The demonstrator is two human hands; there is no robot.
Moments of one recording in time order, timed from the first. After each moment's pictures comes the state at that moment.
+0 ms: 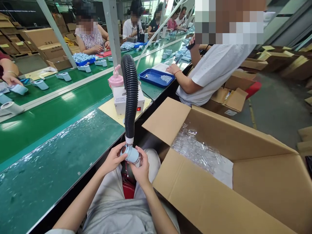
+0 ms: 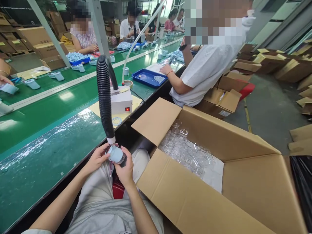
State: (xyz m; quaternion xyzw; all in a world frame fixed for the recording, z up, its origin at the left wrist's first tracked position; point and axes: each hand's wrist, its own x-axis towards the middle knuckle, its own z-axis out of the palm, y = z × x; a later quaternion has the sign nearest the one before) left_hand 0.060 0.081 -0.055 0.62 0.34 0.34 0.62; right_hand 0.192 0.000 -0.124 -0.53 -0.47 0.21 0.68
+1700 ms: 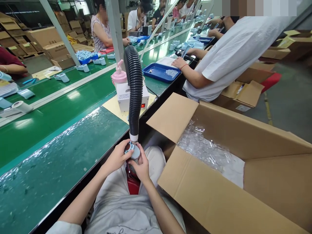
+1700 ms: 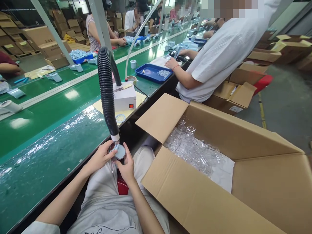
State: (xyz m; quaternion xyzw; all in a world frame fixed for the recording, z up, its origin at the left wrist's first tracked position) left_hand 0.067 0.074 -0.015 0.78 0.42 0.22 0.42; right_hand 0.176 0.003 -0.127 -0.41 -0.27 0.47 0.74
